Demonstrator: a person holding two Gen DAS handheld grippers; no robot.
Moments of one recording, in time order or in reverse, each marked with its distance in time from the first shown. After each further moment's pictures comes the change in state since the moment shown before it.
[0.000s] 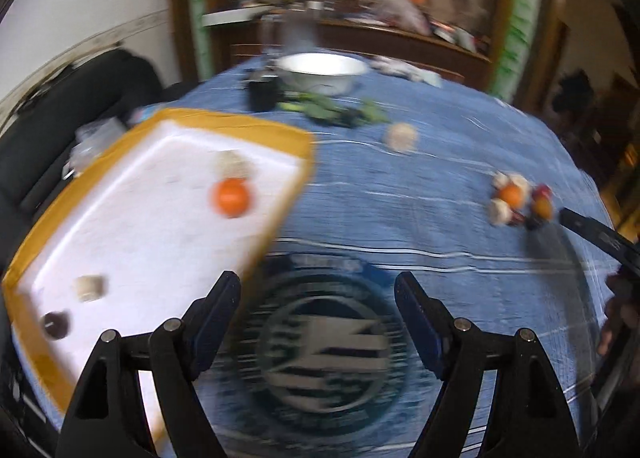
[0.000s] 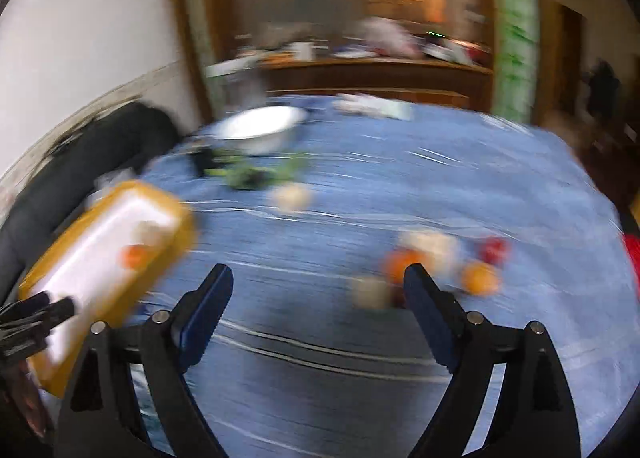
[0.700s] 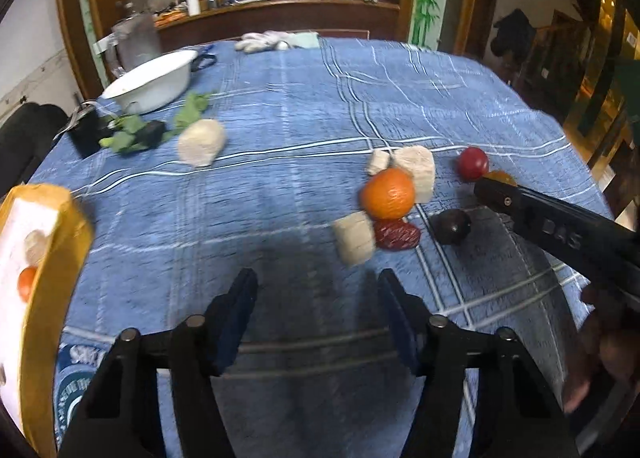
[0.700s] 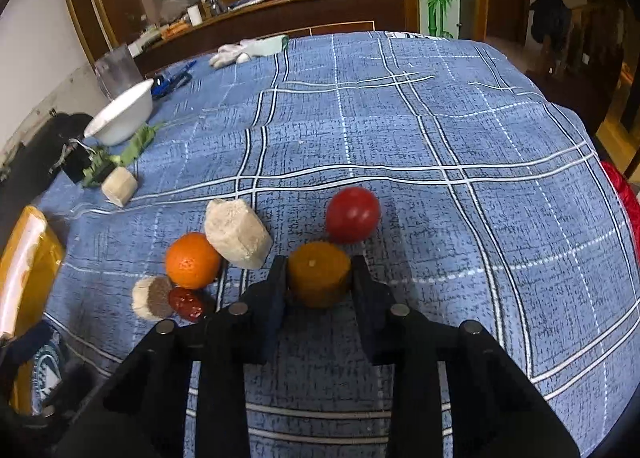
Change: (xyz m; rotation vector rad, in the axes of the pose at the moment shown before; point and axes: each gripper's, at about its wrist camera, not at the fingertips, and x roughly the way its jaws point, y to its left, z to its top) left arm 0.082 -0.150 0.027 0.218 0.064 -0.123; right arm 0.070 -0.111 0.001 0.160 0.166 -0.115
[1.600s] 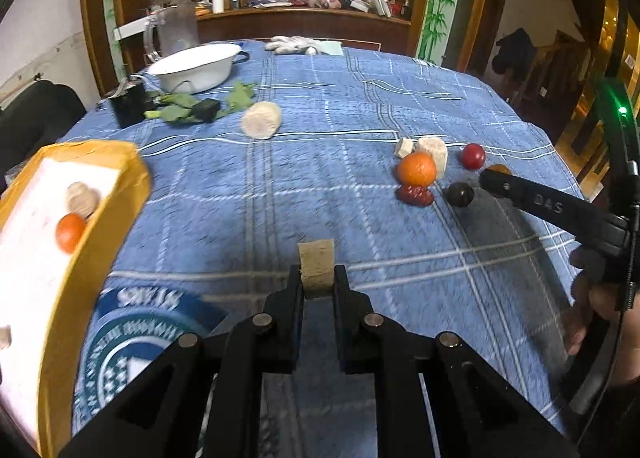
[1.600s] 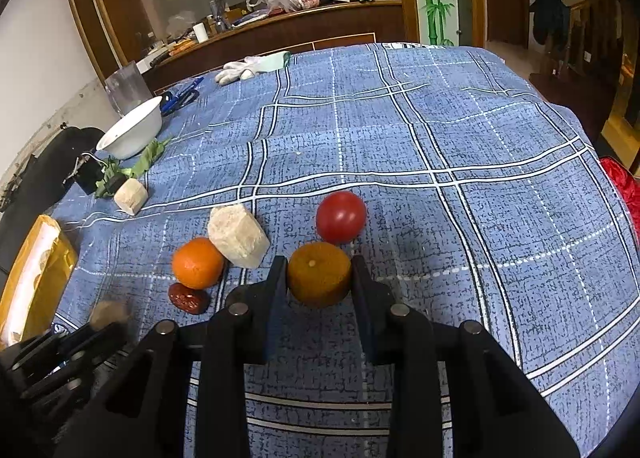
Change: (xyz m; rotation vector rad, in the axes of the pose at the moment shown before) left arm -0.056 0.055 -0.046 -0.065 -0.042 -0.033; right arm -0.008 -0.009 -0.005 0.011 -0.043 0.038
